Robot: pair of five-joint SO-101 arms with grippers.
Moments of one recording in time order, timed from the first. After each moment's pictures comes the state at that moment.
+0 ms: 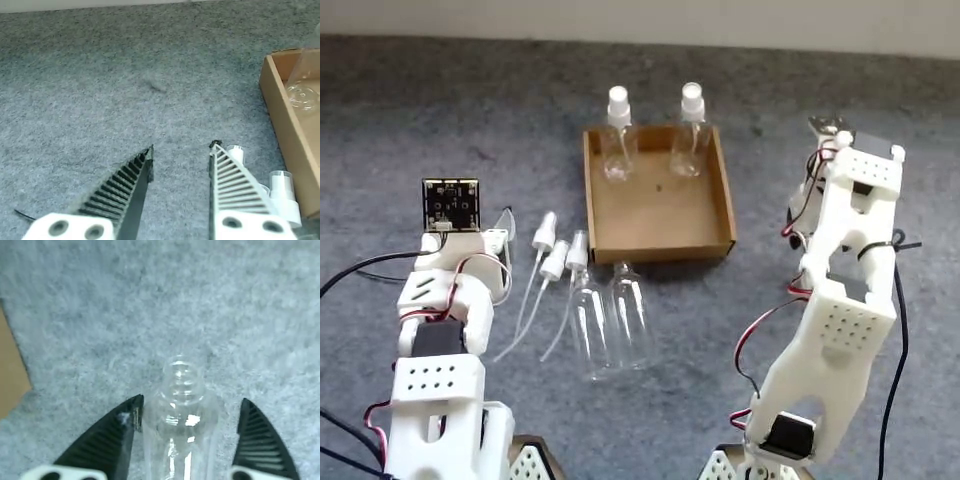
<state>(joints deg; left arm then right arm) -11.5 -60.5 74.3 23.8 -0.2 13.8 37.7 -29.6 88.4 22.4</state>
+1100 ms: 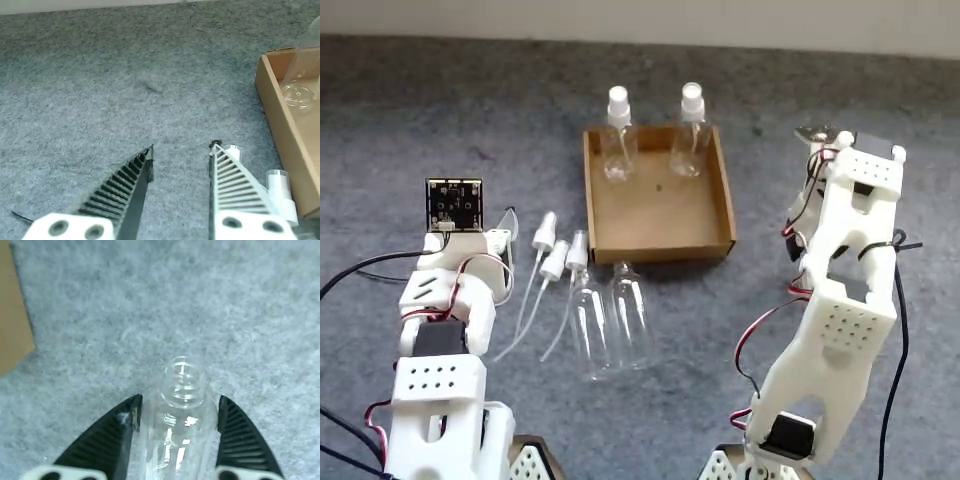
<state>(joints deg) -10.9 -60.5 74.3 23.8 -0.2 14.0 37.7 -29.6 93.4 30.8</state>
